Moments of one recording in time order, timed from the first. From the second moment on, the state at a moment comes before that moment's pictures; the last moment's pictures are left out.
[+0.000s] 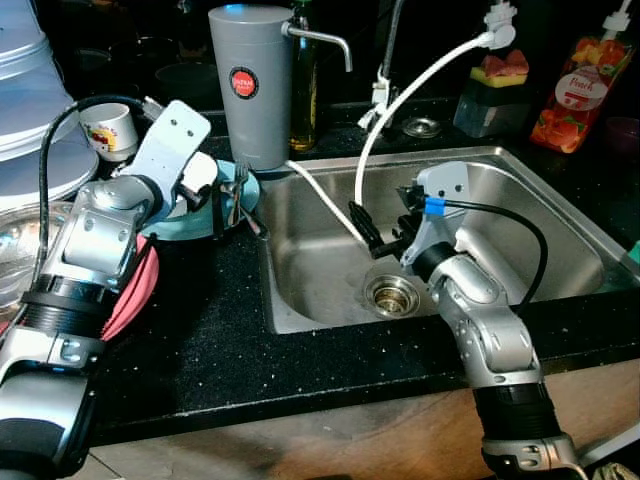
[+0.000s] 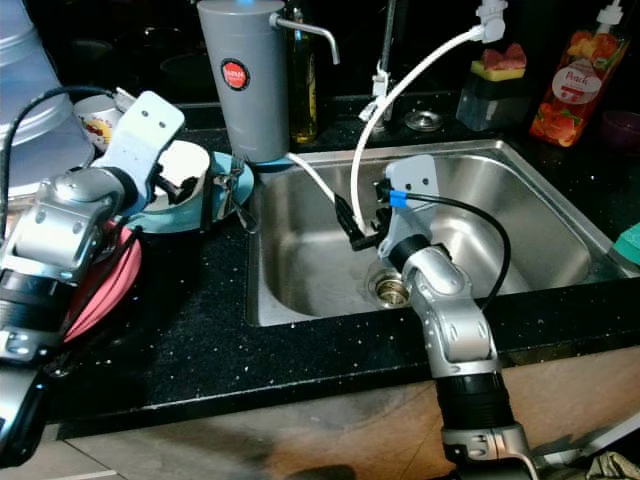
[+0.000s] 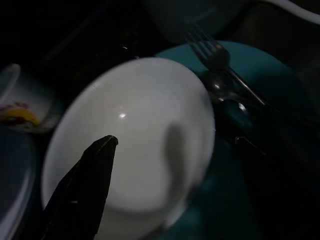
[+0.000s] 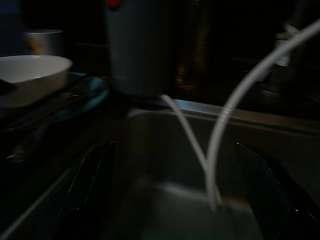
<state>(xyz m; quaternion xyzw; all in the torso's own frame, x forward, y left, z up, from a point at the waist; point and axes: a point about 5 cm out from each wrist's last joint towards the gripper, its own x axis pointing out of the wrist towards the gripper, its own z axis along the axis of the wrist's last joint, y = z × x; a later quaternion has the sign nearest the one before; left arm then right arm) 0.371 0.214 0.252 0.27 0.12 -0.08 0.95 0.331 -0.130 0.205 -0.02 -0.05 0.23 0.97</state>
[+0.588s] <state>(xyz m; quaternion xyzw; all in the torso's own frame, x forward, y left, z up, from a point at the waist) 0.366 0.226 0.240 0.26 0.20 -0.12 0.94 0.314 -0.104 0.216 -0.01 -0.04 0.37 0.93</state>
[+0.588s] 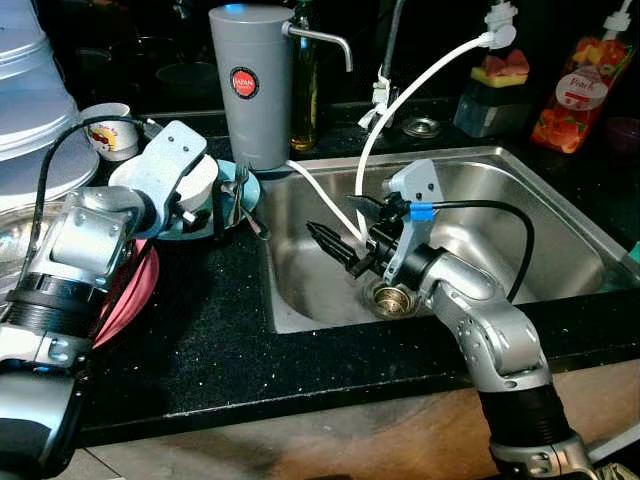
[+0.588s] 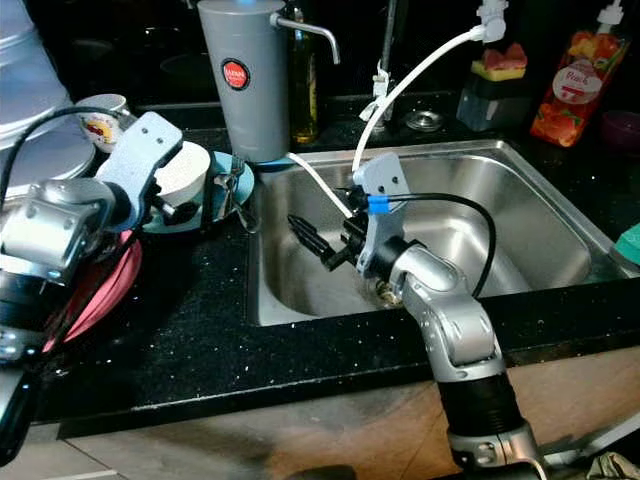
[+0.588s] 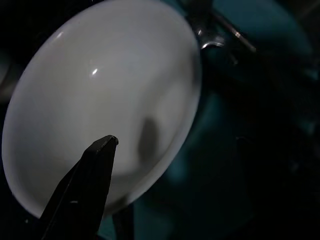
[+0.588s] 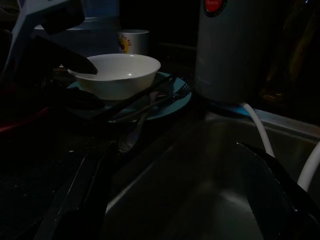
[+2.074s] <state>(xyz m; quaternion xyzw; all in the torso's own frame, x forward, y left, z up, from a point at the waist) 0.372 0.234 0.273 0.34 0.09 -0.06 0.93 0.307 -0.094 0.220 -0.01 -0.03 0.39 0.92</state>
